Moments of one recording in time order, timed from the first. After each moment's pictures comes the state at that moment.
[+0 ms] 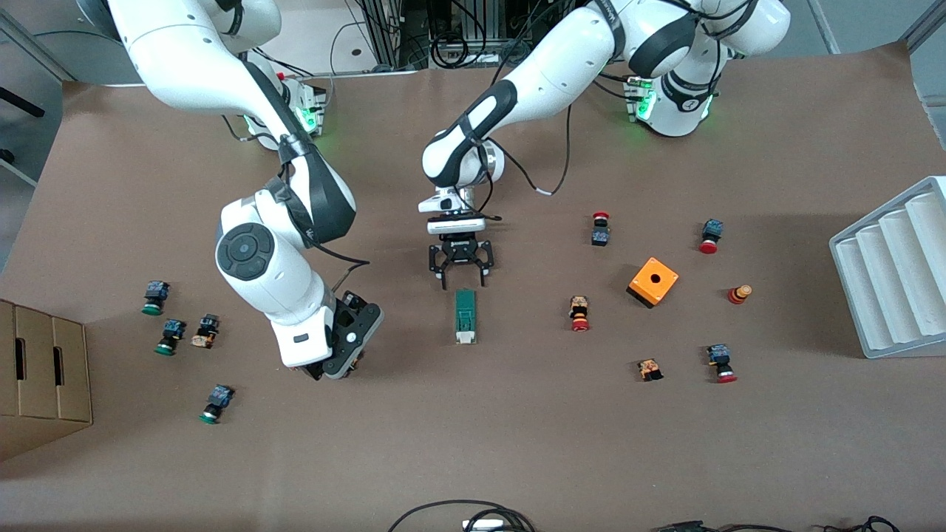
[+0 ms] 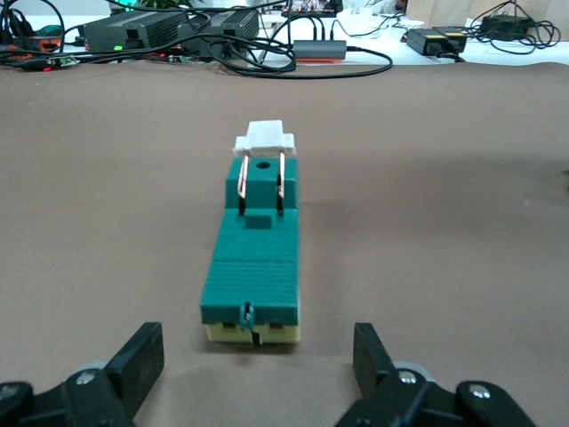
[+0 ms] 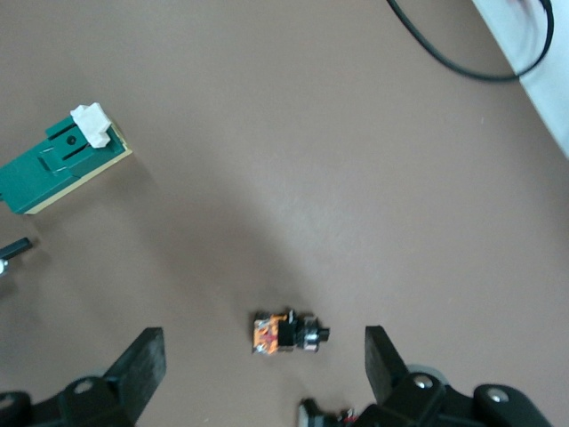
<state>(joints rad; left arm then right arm) -0.90 0.92 -0.24 -1.65 1.74 2.07 -2.43 0.39 0.49 0.01 -1.54 0.02 2.21 -0.64</state>
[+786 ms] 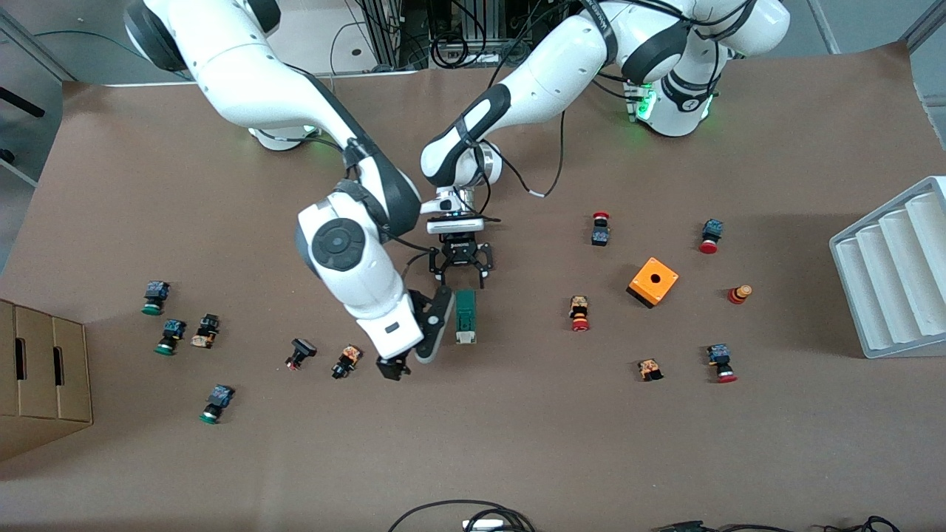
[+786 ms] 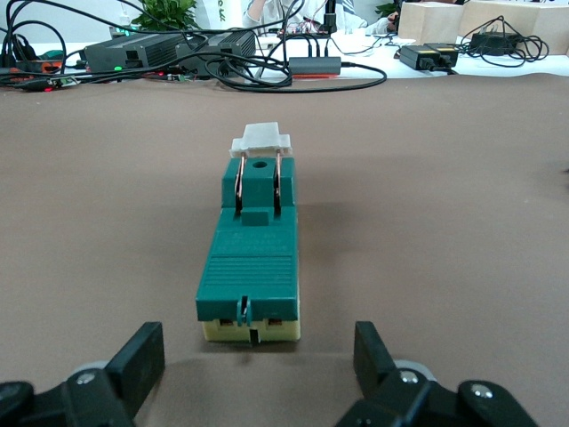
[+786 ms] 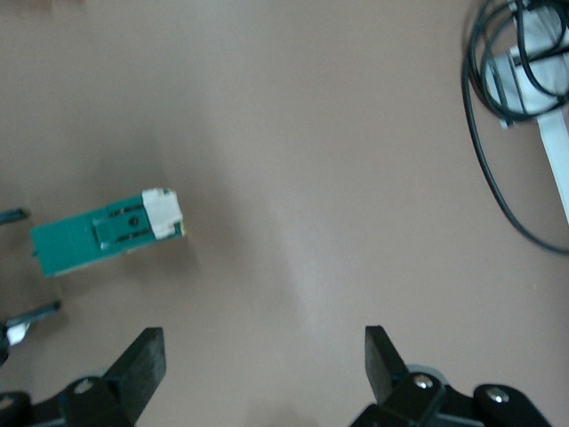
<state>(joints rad) -0.91 0.95 -0.24 -1.64 1.79 2.02 -2.46 0.57 0.66 -0.03 -1.37 0.02 2.26 -0.73</state>
